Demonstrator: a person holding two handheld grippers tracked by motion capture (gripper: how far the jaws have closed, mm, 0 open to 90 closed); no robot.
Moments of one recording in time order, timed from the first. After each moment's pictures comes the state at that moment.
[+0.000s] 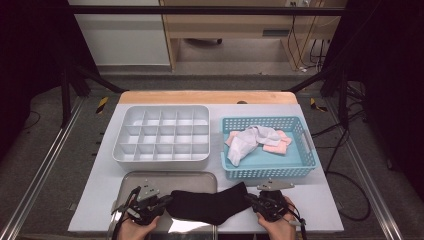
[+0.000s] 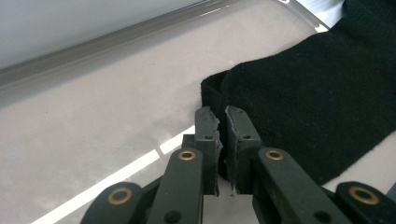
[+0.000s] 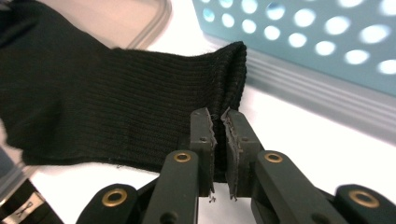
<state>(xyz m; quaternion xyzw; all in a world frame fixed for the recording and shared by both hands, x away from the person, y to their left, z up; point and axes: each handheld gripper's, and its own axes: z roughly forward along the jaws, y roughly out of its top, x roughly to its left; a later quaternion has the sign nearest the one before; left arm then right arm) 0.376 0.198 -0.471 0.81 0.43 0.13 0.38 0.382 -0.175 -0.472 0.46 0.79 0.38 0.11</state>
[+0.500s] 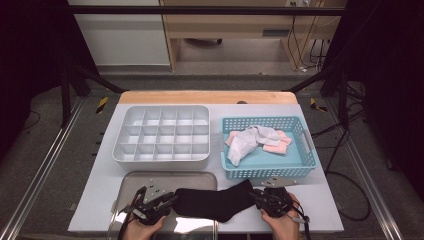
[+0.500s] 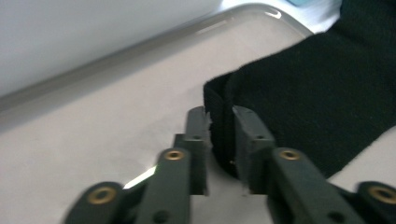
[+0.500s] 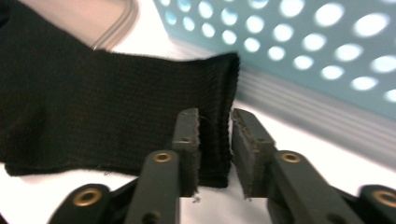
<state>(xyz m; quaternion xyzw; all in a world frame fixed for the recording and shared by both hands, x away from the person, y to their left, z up) 0.374 0.187 -0.469 0.80 0.42 0.17 0.39 0.390 -0.185 -0.471 0.47 0.79 0.36 0.15</state>
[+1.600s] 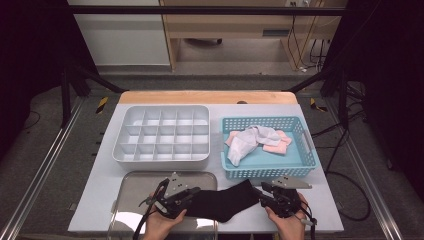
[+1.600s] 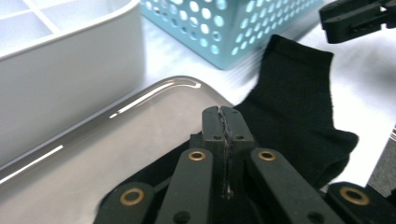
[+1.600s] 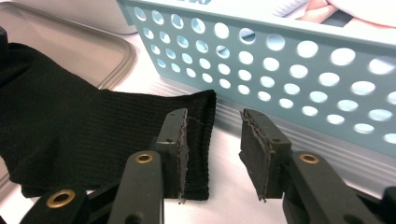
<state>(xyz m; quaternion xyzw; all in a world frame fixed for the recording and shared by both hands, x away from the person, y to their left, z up) 0.384 0.122 -0.446 0.82 0.34 0.14 0.43 0.384 -0.200 -0.458 0.47 0.76 0.41 0.18</state>
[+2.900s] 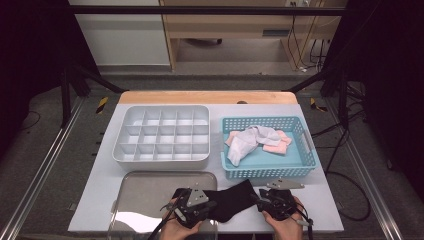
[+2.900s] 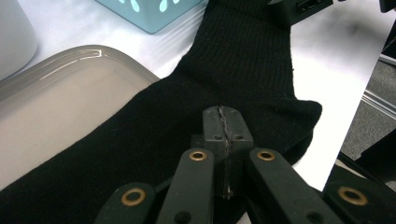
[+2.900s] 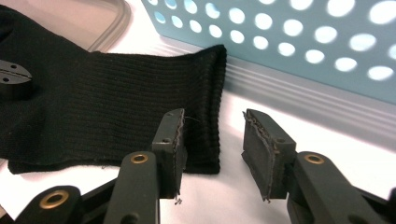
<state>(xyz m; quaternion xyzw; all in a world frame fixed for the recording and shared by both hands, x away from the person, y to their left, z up) 0.376 0.086 -0.475 0.86 0.30 0.09 0.41 0.384 -0.195 -0.475 0.49 0.78 0.37 0.14</state>
